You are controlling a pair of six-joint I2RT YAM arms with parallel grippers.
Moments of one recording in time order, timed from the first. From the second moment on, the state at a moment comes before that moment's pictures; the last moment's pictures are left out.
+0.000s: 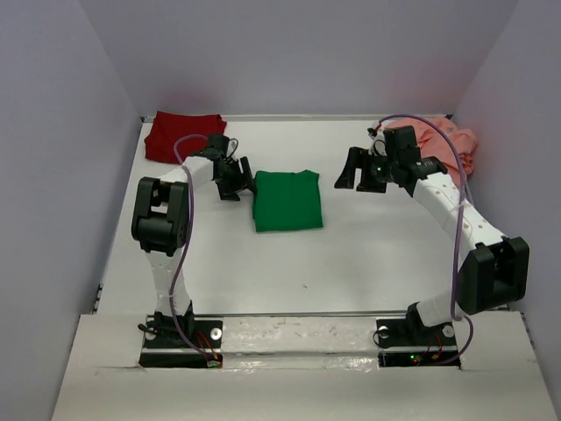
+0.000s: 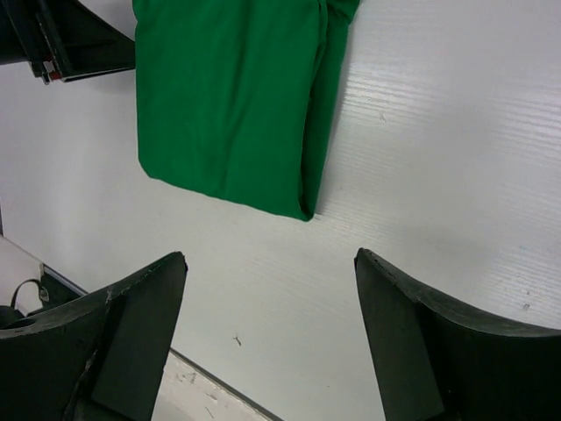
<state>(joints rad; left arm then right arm) -0.21 2.00 1.40 -0.49 0.31 -0.47 0.25 1.47 1.27 -0.60 -0.39 0.37</state>
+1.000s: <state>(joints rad) -0.21 1.87 1.33 -0.41 0.30 -0.59 0.25 1.48 1.27 -0.60 -0.40 0.37</state>
